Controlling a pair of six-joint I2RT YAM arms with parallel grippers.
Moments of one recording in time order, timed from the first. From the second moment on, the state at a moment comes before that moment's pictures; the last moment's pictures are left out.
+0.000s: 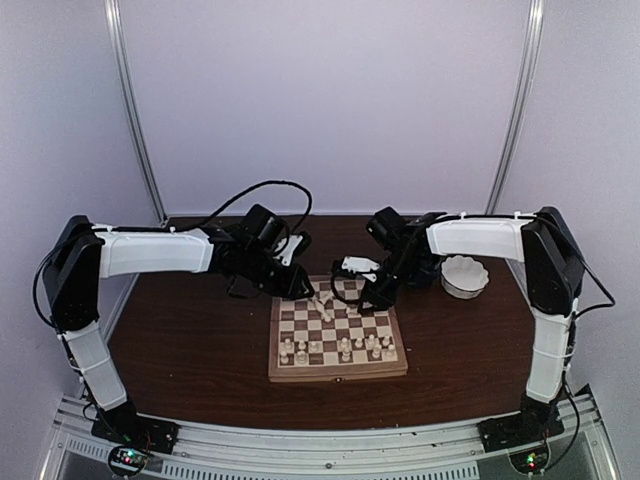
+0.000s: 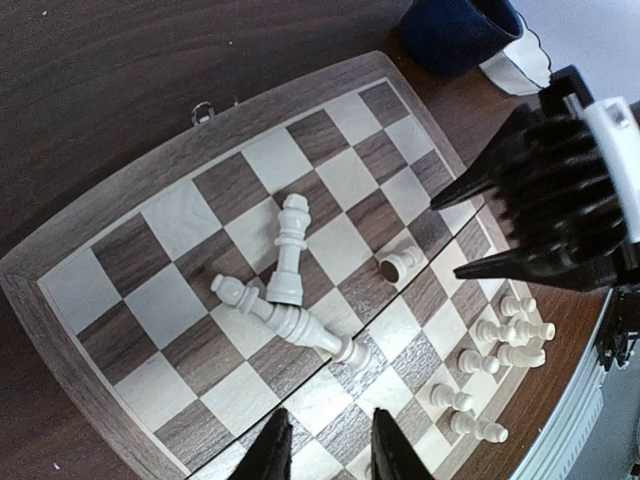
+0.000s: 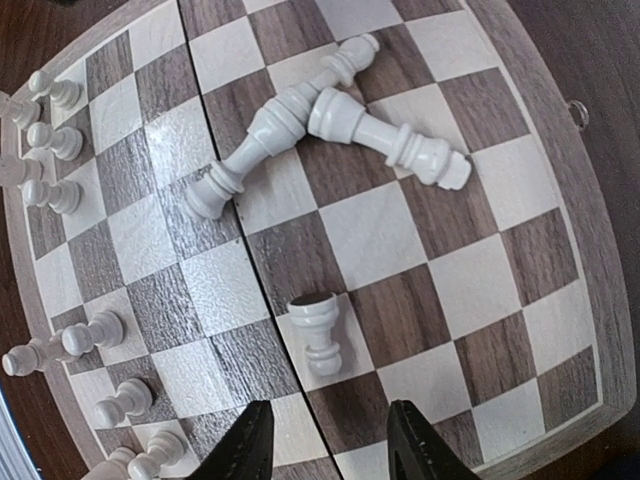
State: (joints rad) left arm -0.77 1.81 1.29 -0.35 0.28 -0.36; right arm 0.65 1.97 1.47 -0.71 -0.32 -0.52
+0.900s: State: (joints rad) left arm -0.75 1.74 1.16 -0.23 0.32 -0.40; right arm 0.72 2.04 1.51 -0.68 -0.24 -0.59
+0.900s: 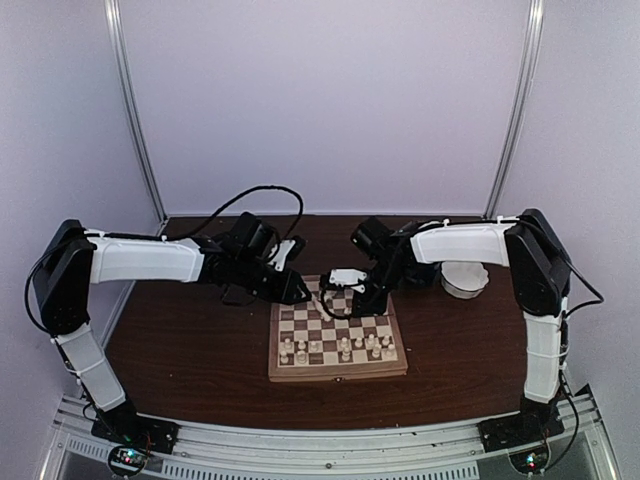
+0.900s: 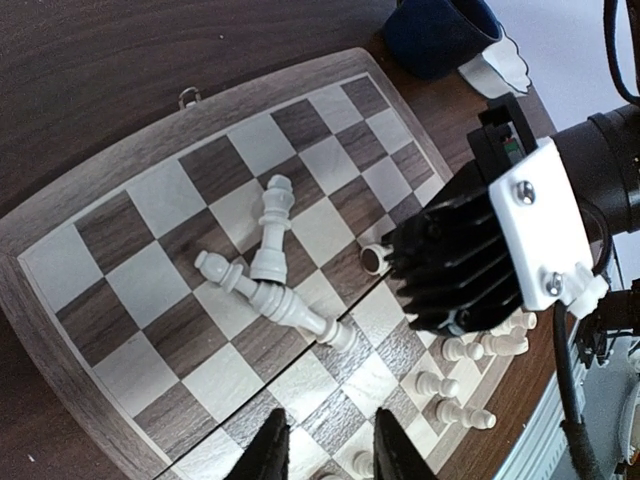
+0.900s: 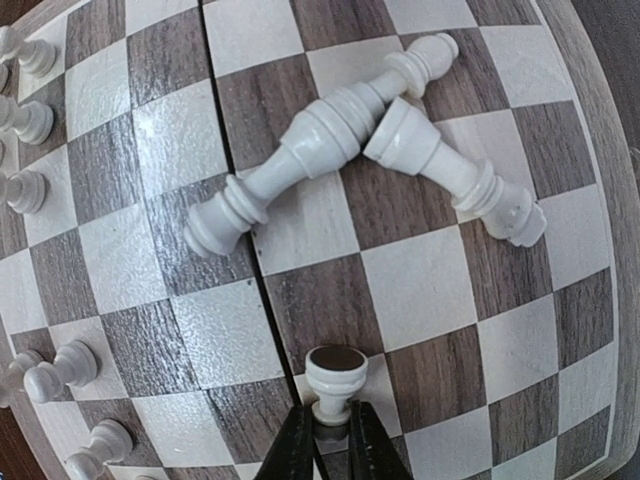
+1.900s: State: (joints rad) left arm -0.77 1.90 1.06 0.35 0.67 -0.86; right arm 0.72 1.90 1.51 -0.72 -0.38 -0.53
